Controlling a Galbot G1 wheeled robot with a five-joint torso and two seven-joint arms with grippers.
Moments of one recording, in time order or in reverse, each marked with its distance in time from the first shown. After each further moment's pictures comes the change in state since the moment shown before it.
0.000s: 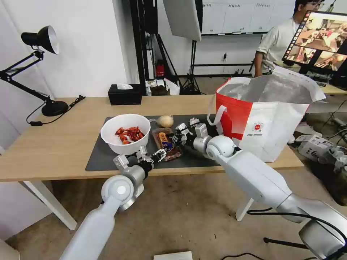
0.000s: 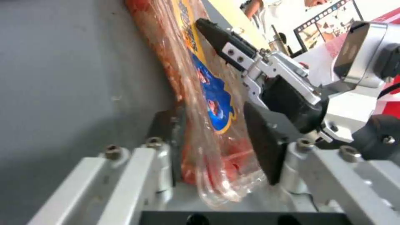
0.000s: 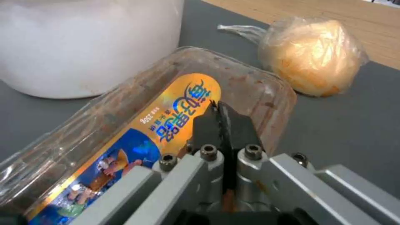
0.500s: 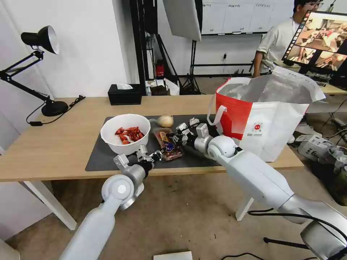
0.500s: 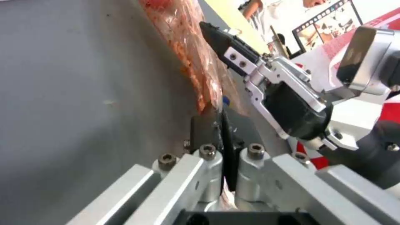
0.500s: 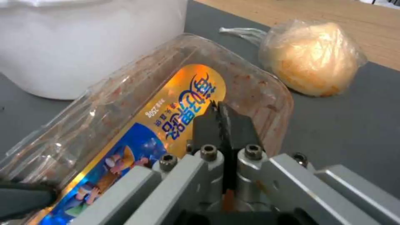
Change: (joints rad) left arm -0.004 -0.005 0.003 0.002 0.003 -0.003 0.000; right arm -0.016 -0.008 0.019 0.020 0.003 0.001 -0.005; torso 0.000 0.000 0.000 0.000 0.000
